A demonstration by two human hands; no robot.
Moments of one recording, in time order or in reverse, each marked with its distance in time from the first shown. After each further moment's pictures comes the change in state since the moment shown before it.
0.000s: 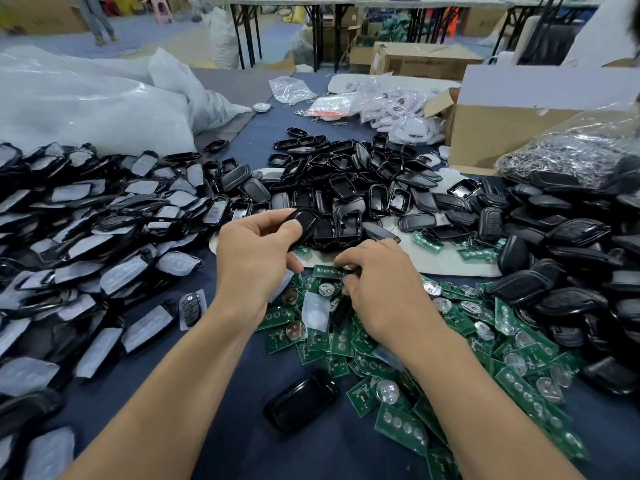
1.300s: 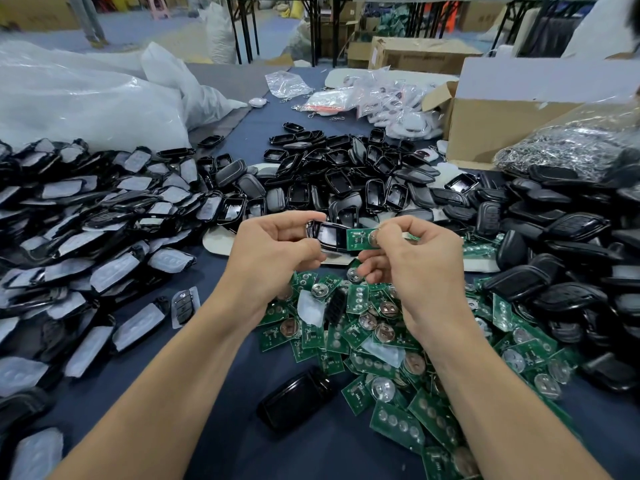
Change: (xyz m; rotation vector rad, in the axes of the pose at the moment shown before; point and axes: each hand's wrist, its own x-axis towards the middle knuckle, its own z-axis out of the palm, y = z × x) left_hand -0.006 0.000 0.003 -0.076 -0.332 0.011; right_hand -0.002 0.005 -0.023 1.144 0.260 0.341
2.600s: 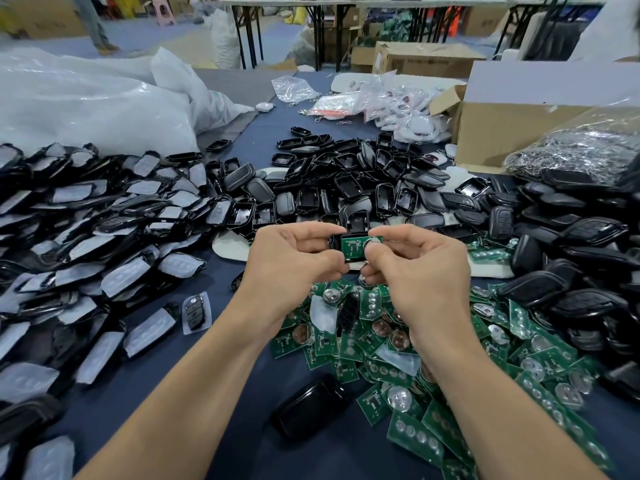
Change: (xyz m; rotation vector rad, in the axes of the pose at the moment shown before) left_hand -0.005 0.001 0.005 -0.019 -0.040 -0.010; right_hand -0.004 0.011 0.008 -0.217 0.064 -0.113
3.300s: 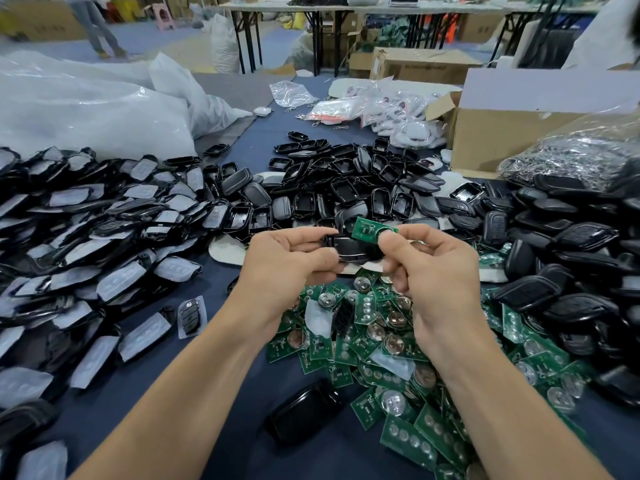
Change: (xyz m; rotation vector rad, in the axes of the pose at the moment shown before) left_hand 0.004 -0.002 0.001 -0.077 0.021 -0.091; right_hand 0.005 -0.012 -0.012 0.305 0.027 0.156
